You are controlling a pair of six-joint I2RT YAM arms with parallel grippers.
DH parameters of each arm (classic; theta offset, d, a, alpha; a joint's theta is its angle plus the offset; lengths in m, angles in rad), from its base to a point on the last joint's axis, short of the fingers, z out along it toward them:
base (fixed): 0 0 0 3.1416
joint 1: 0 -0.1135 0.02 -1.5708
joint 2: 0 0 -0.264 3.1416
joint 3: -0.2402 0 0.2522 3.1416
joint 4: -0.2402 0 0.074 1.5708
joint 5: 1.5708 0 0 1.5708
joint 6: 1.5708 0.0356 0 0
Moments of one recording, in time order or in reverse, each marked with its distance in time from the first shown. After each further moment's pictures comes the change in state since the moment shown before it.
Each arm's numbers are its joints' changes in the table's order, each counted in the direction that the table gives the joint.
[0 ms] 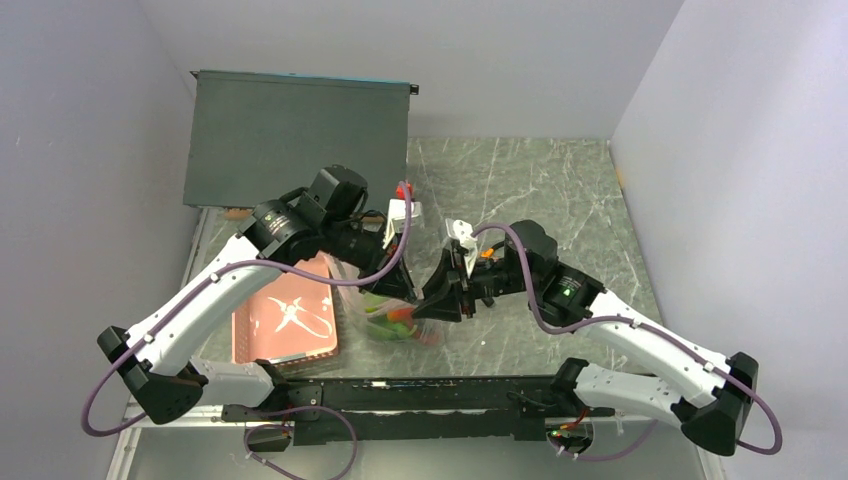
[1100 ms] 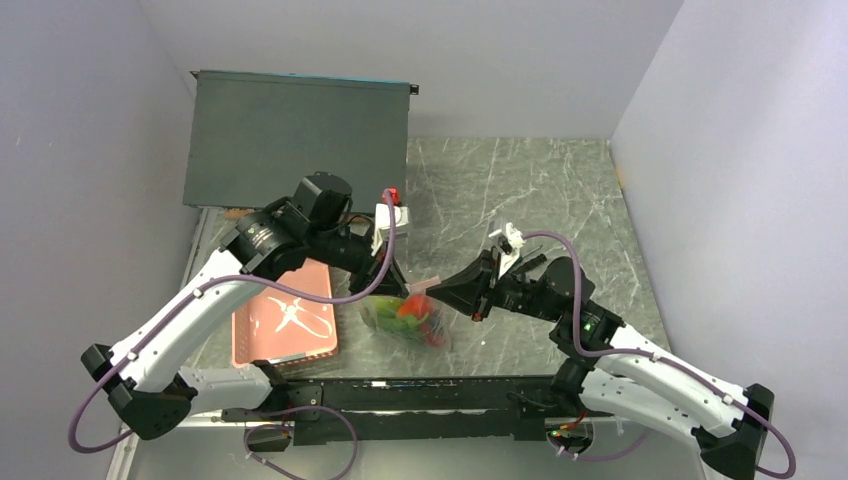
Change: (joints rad) left arm -0.022 0.082 0.069 0.052 -0.073 0.069; right arm -0.020 0.259 0.273 0.296 0.414 0.318
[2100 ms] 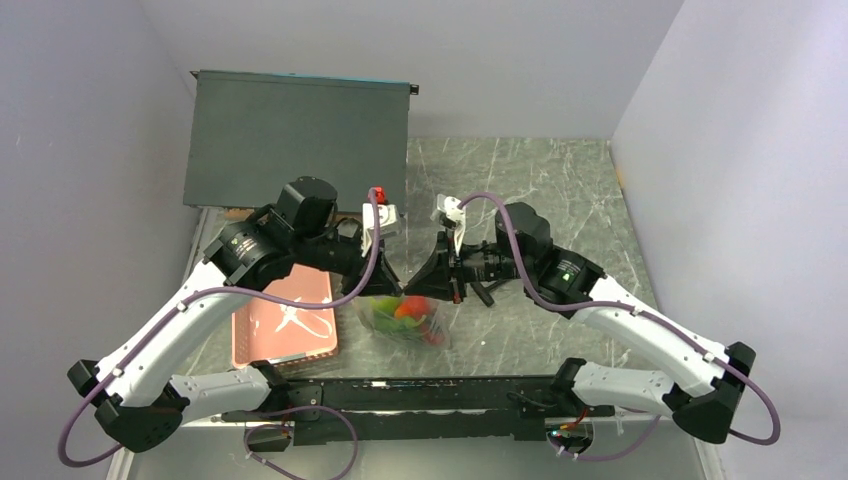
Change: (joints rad) left arm -0.009 0.080 0.037 0.026 -0.056 -0.066; right arm 0.015 -0.357 -0.468 -0.468 -0.283 -0.245
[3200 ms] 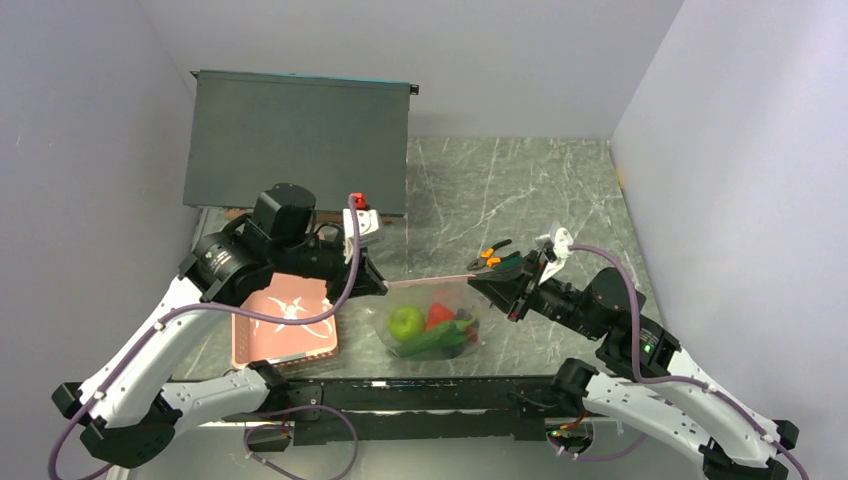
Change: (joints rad) left arm -0.031 0.076 -0.003 -0.054 -0.070 0.054; right arm -0.016 0.566 0.300 -0.002 0.531 0.064
